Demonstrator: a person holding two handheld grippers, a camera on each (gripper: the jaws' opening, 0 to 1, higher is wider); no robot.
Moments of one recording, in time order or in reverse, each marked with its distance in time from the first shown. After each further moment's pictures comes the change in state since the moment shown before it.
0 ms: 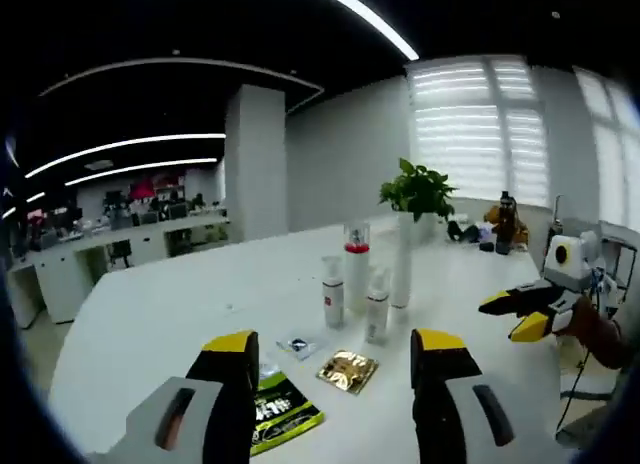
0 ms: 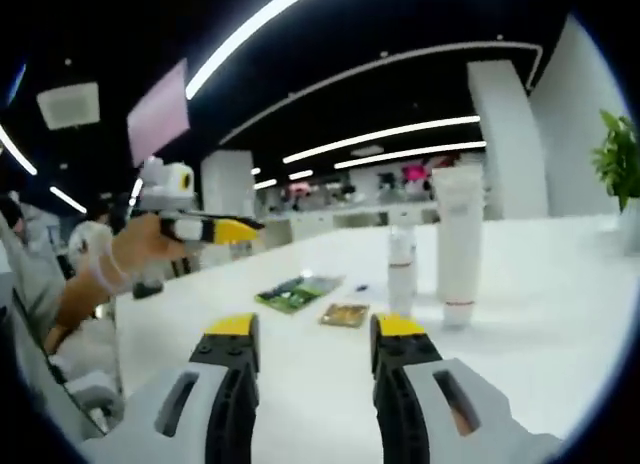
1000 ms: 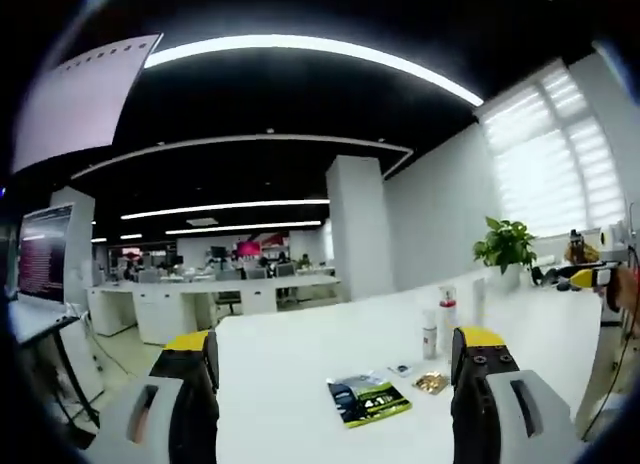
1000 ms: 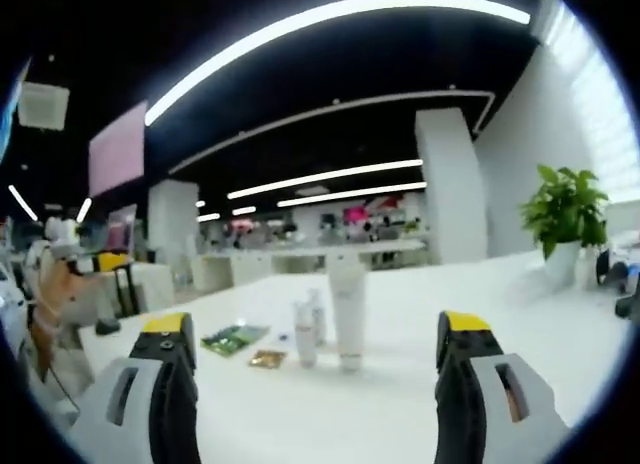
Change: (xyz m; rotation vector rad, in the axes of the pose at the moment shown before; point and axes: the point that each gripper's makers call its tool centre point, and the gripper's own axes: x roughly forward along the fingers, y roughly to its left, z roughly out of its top) left arm -0.163 0.042 0.032 0.018 -0.211 0.406; right arm -0.108 -0.065 0.075 -0.025 -0.140 -0.295
